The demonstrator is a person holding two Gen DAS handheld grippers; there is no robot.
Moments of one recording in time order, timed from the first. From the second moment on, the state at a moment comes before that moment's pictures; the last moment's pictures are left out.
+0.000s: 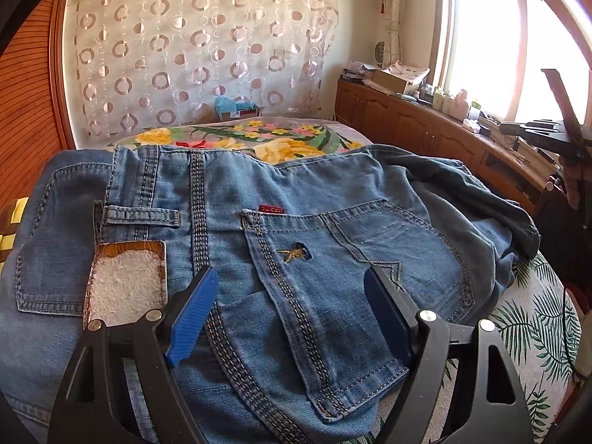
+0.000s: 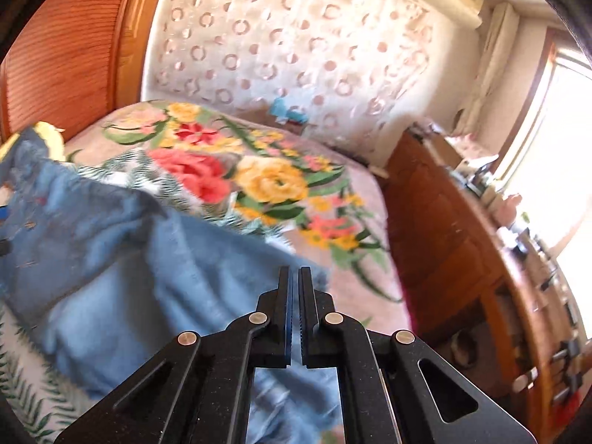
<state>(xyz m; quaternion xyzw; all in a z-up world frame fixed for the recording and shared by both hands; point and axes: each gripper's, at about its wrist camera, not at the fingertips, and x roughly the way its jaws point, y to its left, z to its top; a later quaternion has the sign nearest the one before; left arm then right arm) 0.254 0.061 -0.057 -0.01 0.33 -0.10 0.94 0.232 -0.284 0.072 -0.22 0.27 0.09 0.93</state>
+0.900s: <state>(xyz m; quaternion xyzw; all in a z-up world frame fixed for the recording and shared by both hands) 0.263 0.051 -0.071 -0.01 0.37 -0.13 0.92 0.219 -0.345 0.006 -0.05 0.42 0.12 0.90</state>
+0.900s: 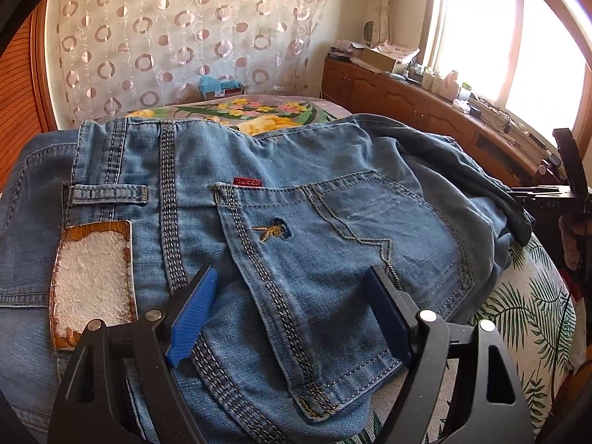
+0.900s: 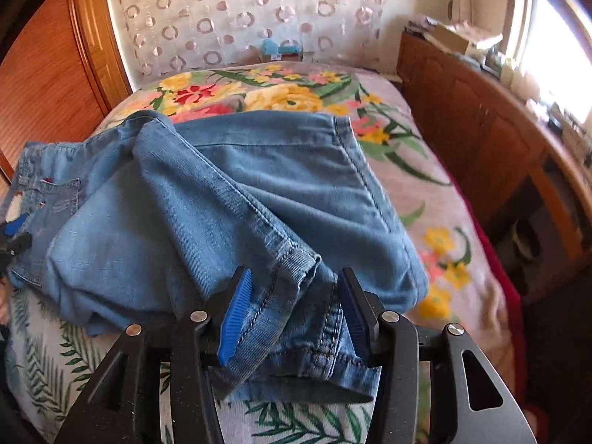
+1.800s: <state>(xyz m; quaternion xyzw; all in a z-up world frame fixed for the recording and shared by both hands) 0.261 0.050 -0.073 -0.01 0.37 -0.13 0.92 0.284 -0.330 0.091 -0.20 0.26 0.05 0.94</state>
